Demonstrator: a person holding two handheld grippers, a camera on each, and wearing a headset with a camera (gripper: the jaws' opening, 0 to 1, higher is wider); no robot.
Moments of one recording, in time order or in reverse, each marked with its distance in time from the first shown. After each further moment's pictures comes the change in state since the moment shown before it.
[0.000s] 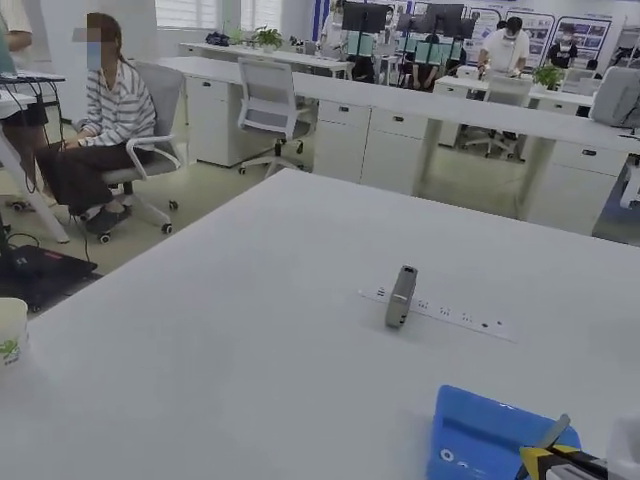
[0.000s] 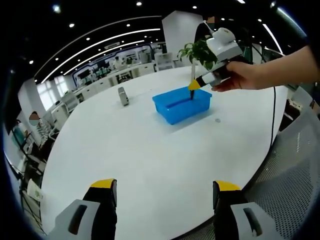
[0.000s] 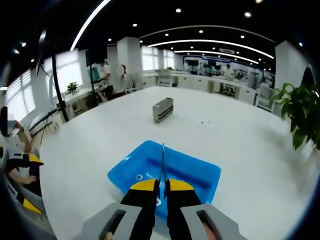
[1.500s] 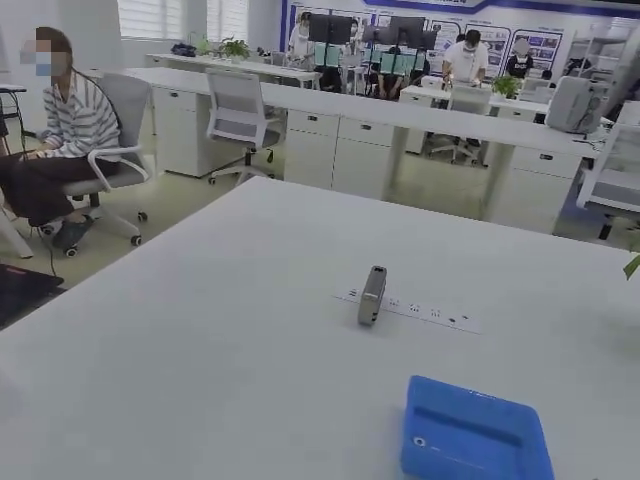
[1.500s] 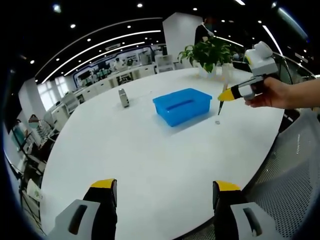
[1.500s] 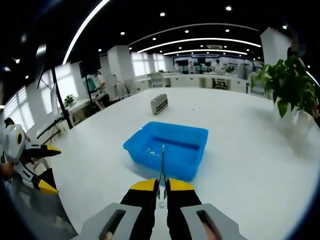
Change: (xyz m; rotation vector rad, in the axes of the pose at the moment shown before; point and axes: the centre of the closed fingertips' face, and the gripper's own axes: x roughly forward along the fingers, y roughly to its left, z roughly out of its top) left arm 0.000 0.000 0.002 -0.003 -0.013 0.000; right arm -0.063 0.022 -0.065 0.135 -0.012 -0.005
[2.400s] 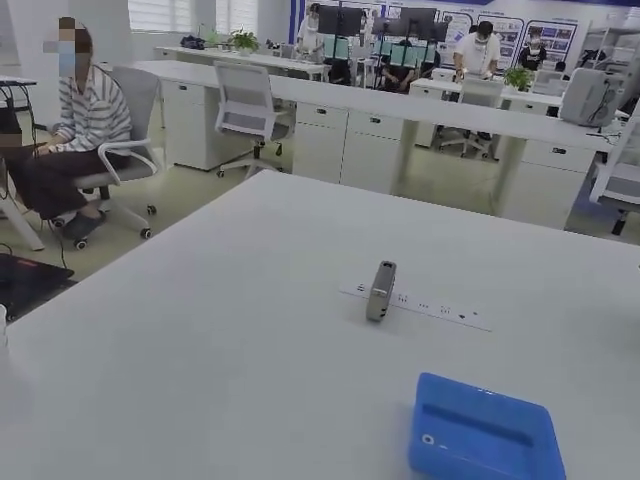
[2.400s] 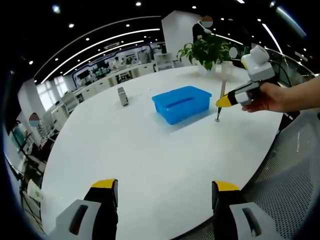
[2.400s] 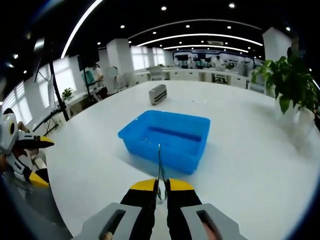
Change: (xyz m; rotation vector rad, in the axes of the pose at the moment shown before) left arm 0.001 0.000 -0.003 0.007 0.016 -0.001; right arm 0.013 -0.004 -0.015 -0.022 0.038 -0.020
